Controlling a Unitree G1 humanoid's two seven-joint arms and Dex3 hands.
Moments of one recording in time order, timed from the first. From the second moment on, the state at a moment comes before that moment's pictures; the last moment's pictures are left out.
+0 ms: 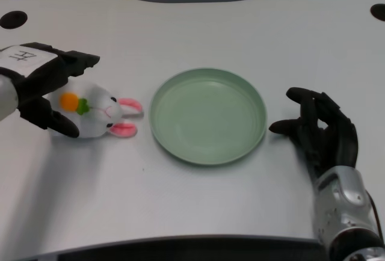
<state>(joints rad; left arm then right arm) -0.54 0.76 -0.28 0.25 0.75 -0.11 -0.49 -0.53 -0.06 -0.35 1.15 0.24 -0.46 0.16</state>
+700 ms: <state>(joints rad) -0.71 0.66 -0.47 0.72 0.87 -0.21 -0.27 -0.53 -0.06 -0.35 1.13 0.24 -0.46 0.15</state>
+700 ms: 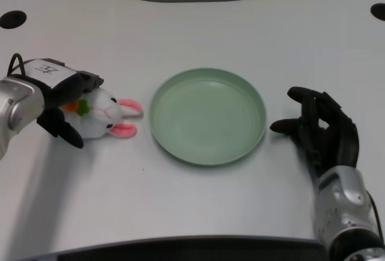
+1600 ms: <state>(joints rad) -0.77 0.57 -0.54 1.12 0.87 -0.43 0.49 -0.51 -0.05 -0.35 1.11 0.24 -0.45 0.15</state>
